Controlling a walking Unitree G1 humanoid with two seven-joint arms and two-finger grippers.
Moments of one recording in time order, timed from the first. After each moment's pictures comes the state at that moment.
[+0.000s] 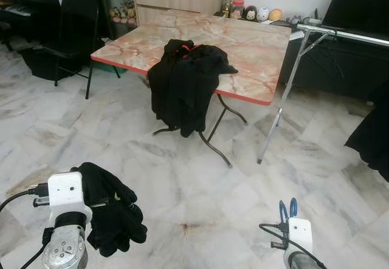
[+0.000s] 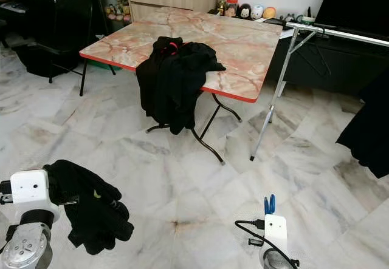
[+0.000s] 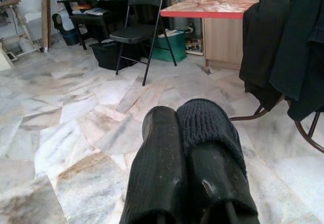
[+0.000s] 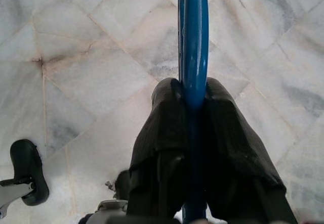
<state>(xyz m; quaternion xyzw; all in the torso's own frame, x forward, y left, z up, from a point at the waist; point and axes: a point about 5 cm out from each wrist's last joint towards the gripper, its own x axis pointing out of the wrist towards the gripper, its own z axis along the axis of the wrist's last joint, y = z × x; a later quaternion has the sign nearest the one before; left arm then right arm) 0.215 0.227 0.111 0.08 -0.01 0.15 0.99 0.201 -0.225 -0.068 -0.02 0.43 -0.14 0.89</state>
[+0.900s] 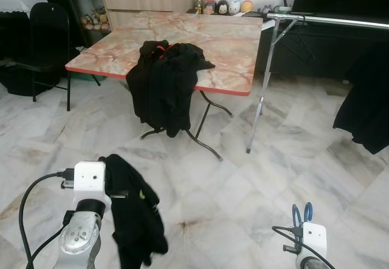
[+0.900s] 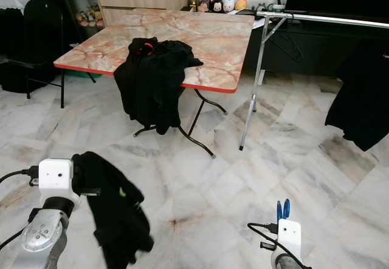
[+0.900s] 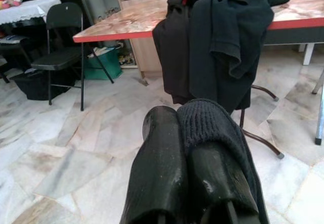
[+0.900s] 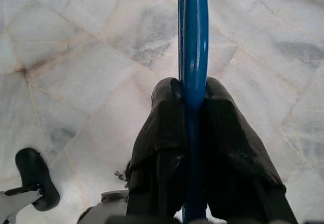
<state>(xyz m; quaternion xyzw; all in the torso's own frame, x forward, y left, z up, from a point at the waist) 0.244 0.203 0.110 0.08 -0.01 0.05 1.00 0.192 -0.246 -0.067 0.00 0.42 -0.18 0.89</state>
